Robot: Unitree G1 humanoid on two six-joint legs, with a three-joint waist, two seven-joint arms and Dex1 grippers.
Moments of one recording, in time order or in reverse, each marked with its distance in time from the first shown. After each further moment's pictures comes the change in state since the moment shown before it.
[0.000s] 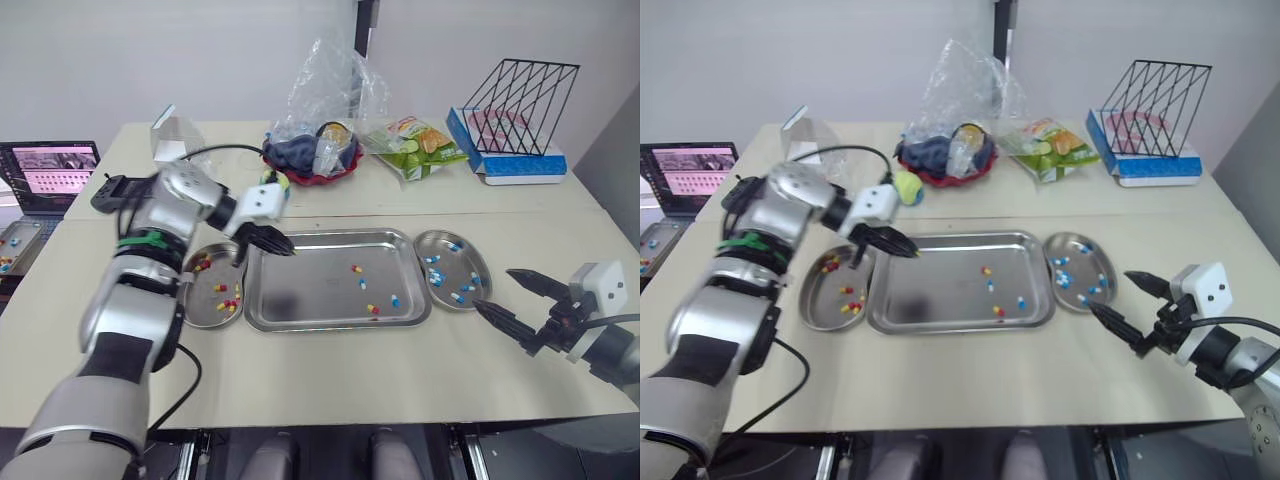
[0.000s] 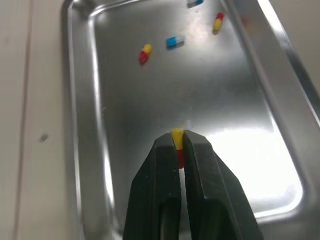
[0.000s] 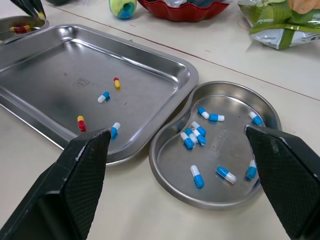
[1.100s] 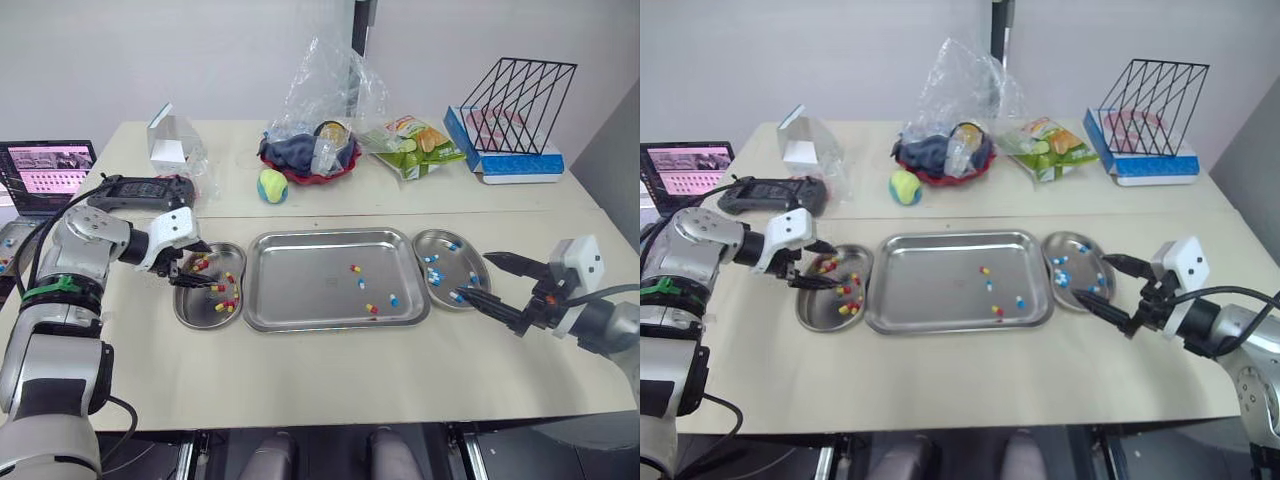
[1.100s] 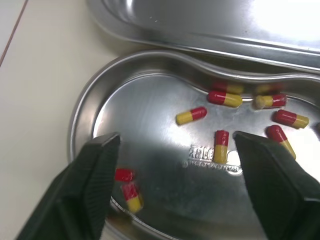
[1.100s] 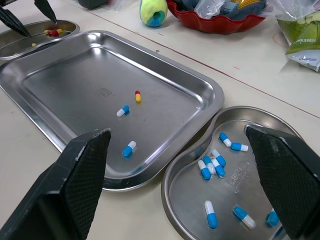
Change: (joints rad) left arm 0.250 0.209 0.102 -0.064 0.017 0.092 0.163; right arm -0.174 -0.069 0.112 0.119 0.001 0.005 0.102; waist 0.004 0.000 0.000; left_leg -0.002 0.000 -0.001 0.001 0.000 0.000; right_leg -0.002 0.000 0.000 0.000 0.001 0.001
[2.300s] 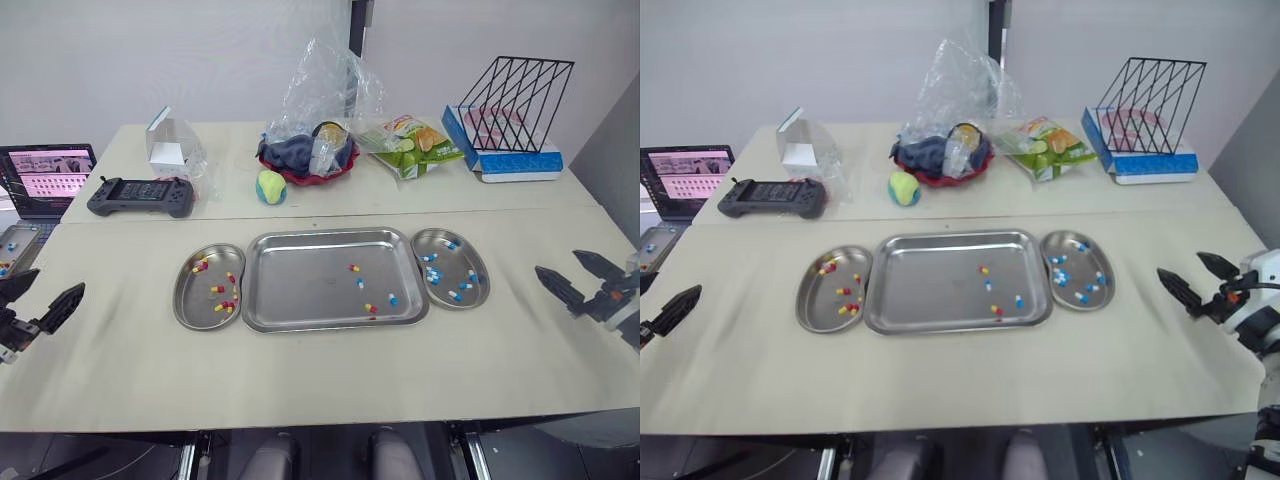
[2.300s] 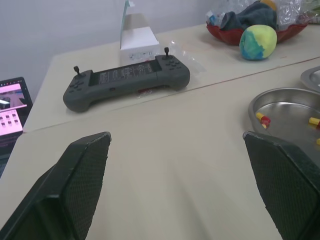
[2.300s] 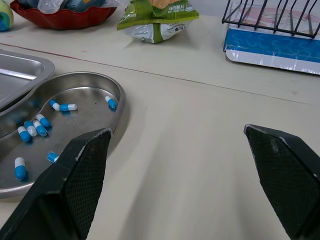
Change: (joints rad) left arm 0.913 0.003 0.862 -0.472 -0.601 0.066 0.369; right arm -0.251 -0.001 -0.088 0.928 -0.159 -0.540 0.096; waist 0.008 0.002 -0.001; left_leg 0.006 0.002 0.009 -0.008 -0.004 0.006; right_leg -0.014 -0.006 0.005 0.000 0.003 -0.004
